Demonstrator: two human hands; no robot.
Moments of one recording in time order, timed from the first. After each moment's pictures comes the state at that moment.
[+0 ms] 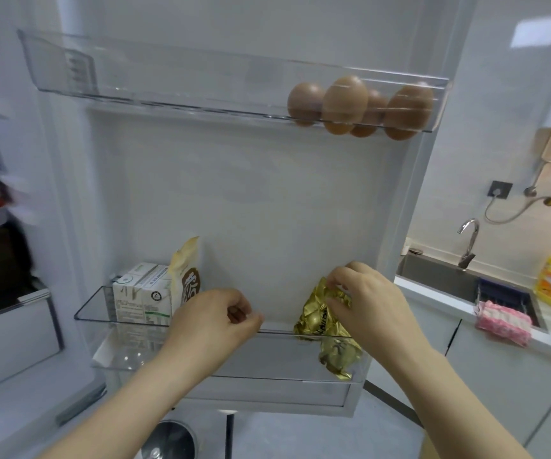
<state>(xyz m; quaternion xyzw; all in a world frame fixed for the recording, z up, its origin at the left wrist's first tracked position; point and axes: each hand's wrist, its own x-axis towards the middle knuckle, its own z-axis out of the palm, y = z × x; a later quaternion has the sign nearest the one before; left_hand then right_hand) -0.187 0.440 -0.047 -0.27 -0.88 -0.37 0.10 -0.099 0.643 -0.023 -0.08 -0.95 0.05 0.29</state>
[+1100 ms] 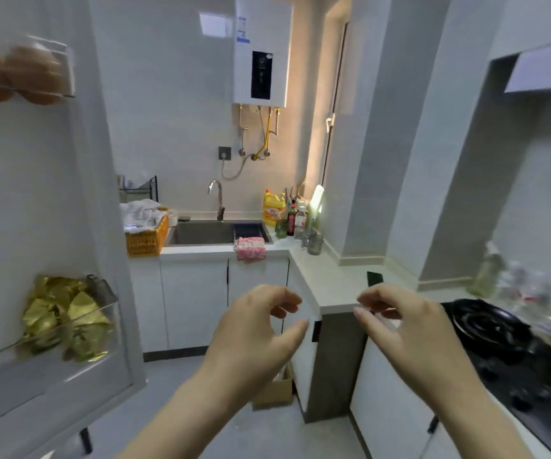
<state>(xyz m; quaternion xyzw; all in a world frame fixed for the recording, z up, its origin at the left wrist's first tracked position) 0.043 0.578 -0.039 -0.69 -0.58 -0.42 -0.09 0.243 0.619 -0.034 -0.48 -0.79 0.05 0.38</state>
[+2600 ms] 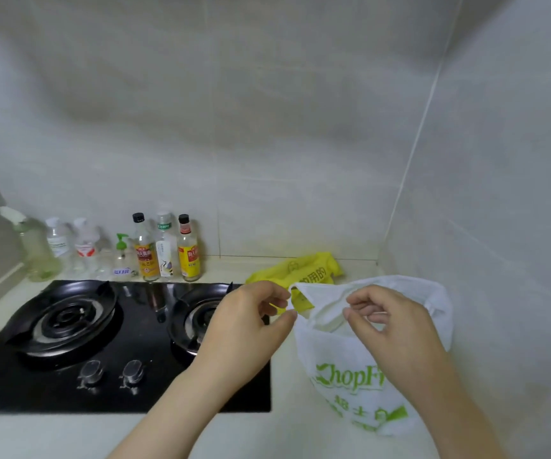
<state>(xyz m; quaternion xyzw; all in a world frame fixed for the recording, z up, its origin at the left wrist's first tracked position) 0.636 0.750 -0.098 -0.88 -0.07 -0.21 -0.42 0.711 0.559 -0.113 -0.86 -0.23 -0.13 0.44</state>
